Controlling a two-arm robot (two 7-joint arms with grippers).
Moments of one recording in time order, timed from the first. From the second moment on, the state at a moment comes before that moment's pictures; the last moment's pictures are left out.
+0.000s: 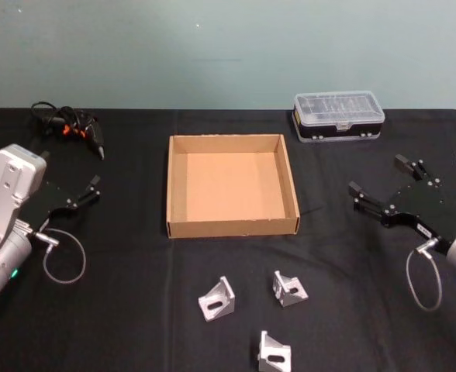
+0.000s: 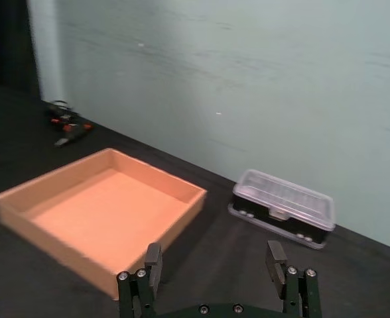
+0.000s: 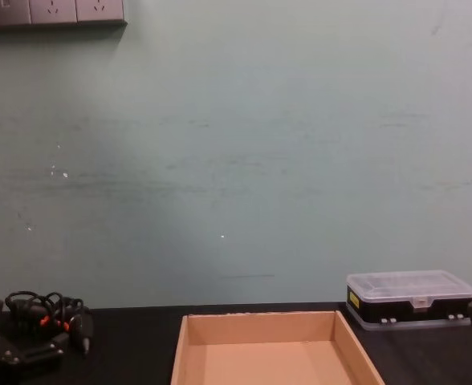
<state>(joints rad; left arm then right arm) -0.20 0.60 0.45 -1.41 -0.25 -0.12 0.03 0.05 0.69 -0.31 -1.66 0.40 -0.03 0.16</state>
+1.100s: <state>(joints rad) -0.20 0.60 0.45 -1.41 -0.25 -0.12 0.03 0.02 0.74 -0.36 -1.86 0.67 0.35 0.42</state>
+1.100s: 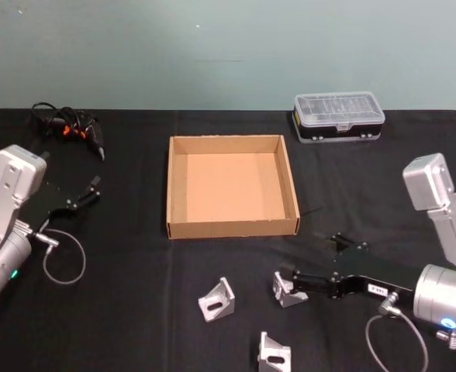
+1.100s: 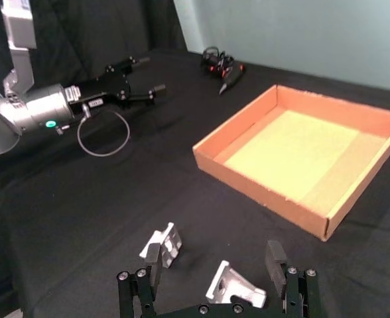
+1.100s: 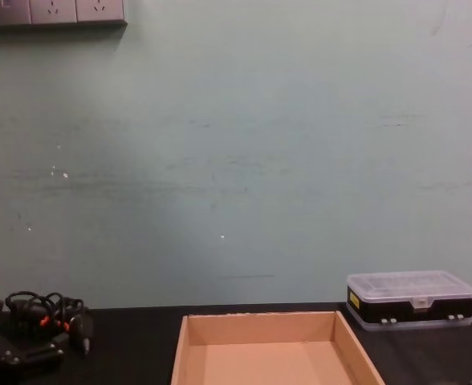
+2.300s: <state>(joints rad) -0.20 0.60 0.45 -1.41 -0.25 -0.12 0.03 0.30 0.72 -0.61 -1.71 0.67 0.62 0.44</state>
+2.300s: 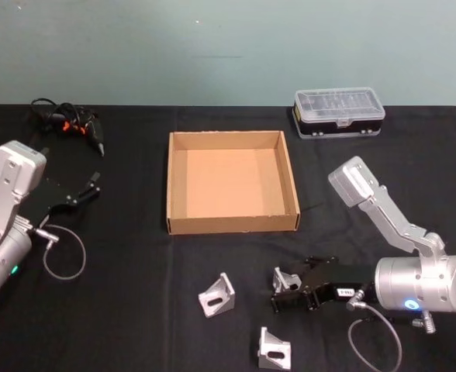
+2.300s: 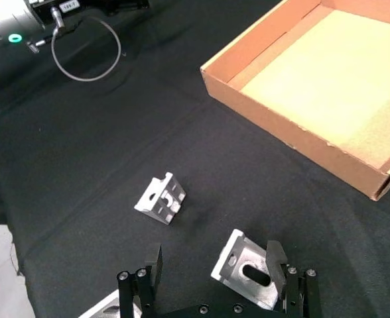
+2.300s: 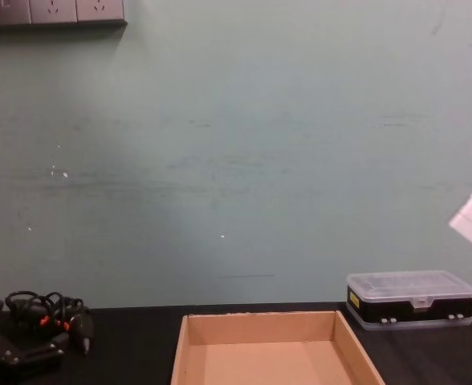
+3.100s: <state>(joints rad) -0.20 0.60 0.45 -1.41 -0.25 -0.12 0.03 0.32 0.72 -0.65 -1.69 0.63 0.61 0.45</state>
